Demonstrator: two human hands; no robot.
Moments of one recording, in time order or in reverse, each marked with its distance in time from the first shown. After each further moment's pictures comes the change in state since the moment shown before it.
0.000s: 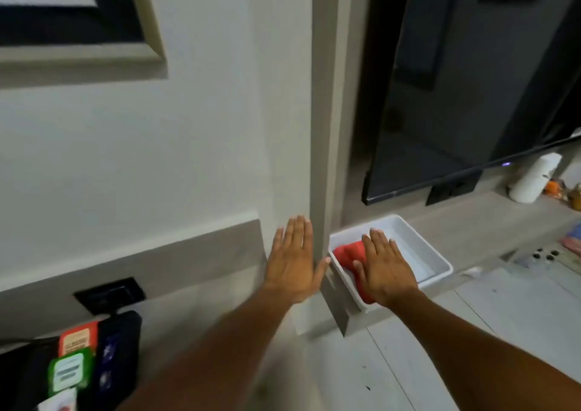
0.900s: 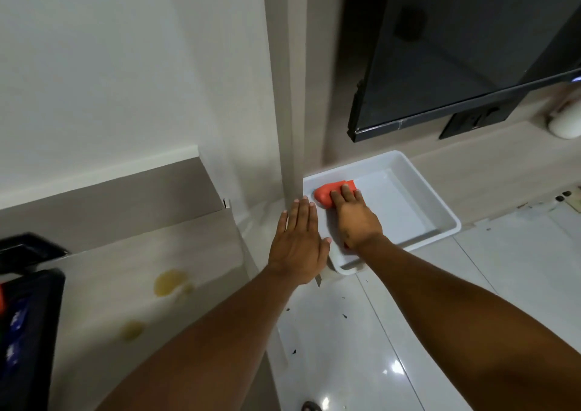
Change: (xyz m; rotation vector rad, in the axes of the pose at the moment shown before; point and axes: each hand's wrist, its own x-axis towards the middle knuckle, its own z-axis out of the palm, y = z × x) left_hand 0.050 0.058 0.173 -0.059 -0.259 -0.054; right_hand 0.089 0.048 0.113 0.148 -0.313 0.036
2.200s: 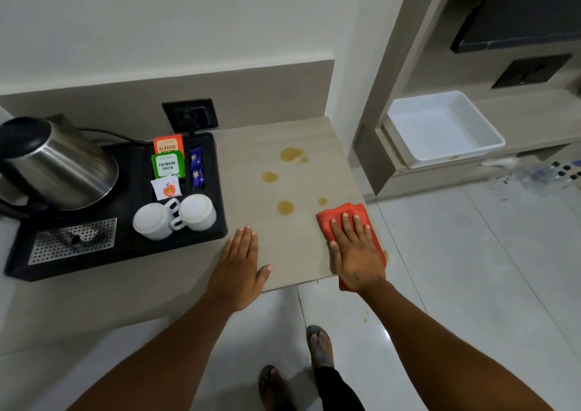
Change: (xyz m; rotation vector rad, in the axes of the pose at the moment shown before) left_hand -0.469 -0.202 0.025 -0.025 -0.031 -0.142; right_hand -0.353 -0.202 0.160 -0.053 0.053 -0.225
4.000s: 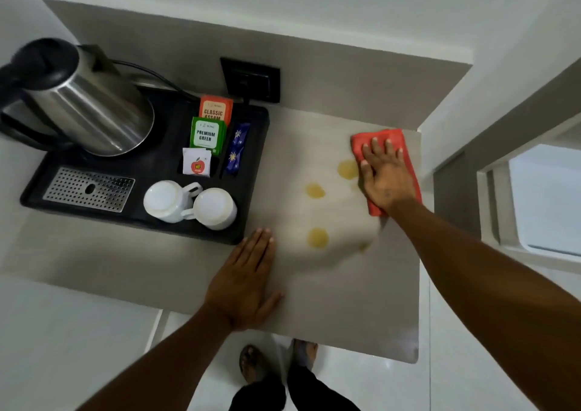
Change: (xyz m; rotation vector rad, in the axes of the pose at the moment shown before) left_hand 0.028 0.003 0.015 -0.090 0.028 -0.165; right_hand 0.305 0.002 -0.036 -0.001 -0.055 -0.292
